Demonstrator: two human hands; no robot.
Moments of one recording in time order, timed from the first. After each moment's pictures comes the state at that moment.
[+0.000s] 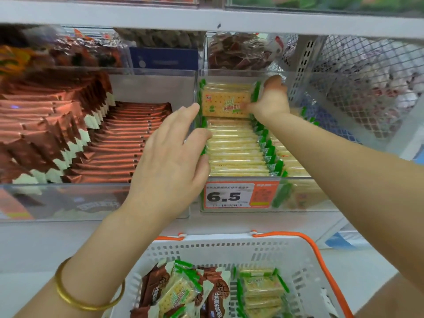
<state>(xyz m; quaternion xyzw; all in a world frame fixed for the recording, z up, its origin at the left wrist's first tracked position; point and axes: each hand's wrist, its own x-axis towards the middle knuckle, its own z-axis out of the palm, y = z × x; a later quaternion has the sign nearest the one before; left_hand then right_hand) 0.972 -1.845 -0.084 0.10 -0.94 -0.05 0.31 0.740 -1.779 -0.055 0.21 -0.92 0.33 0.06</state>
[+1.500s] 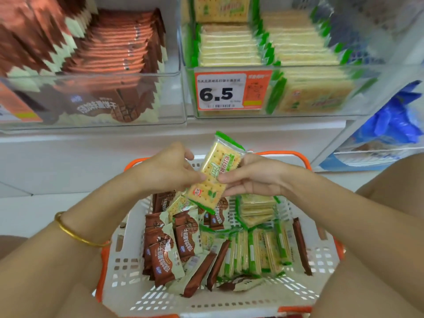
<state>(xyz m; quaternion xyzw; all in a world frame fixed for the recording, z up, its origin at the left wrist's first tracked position) 1.040 -1.799 -0.159 0.28 -0.83 -0.46 -0.13 0.914 -1.653 -0.201 0.16 -0.57 0.50 -0.63</state>
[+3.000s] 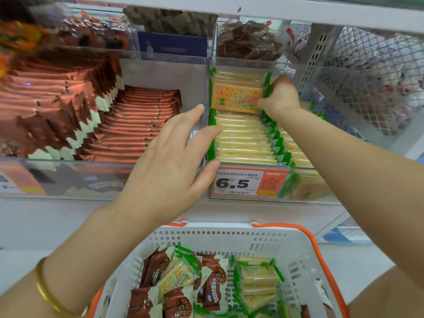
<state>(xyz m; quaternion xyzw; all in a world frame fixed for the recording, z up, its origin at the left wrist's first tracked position) 1.000 -1.847 -0.091 0.07 -0.96 -0.07 0.25 0.739 -1.773 -0.064 0.22 -0.92 0.32 0.05</state>
